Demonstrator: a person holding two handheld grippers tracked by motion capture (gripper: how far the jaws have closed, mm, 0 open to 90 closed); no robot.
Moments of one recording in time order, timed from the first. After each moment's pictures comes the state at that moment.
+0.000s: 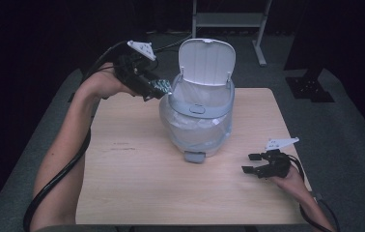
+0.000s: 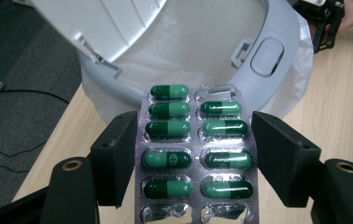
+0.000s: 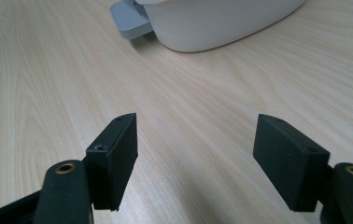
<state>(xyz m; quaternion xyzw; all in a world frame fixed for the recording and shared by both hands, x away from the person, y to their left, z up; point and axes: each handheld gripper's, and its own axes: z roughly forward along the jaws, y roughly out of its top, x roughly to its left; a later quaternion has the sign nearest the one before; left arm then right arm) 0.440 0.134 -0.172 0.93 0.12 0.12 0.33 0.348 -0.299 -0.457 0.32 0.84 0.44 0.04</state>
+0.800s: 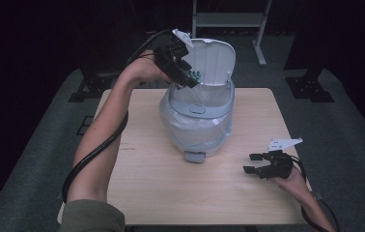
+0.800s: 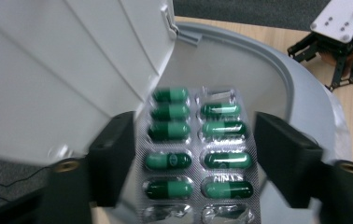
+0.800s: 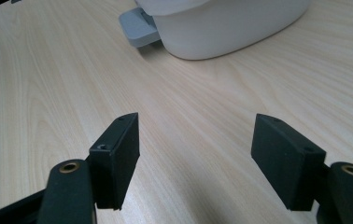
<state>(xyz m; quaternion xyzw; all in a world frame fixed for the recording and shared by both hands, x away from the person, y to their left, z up) 0.481 0.050 -0.174 0.93 0.09 0.11 0.33 0.342 -0.302 -0.451 0.32 0.83 0.45 0.04</state>
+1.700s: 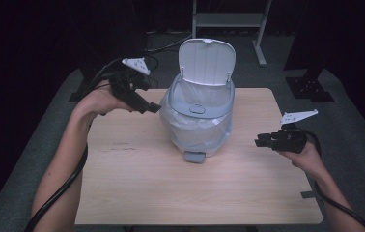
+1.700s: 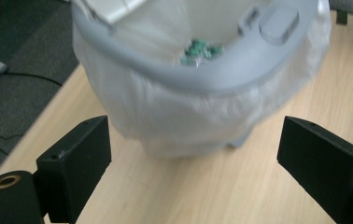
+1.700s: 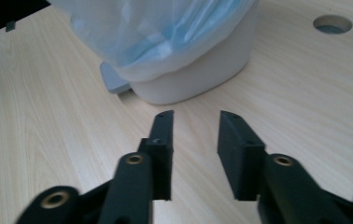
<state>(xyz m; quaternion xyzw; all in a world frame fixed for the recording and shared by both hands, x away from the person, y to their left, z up) 0.415 0.165 -0.215 0.92 0.18 0.12 0.34 0.384 -0.328 -0.379 0.33 0.83 0.44 0.06</state>
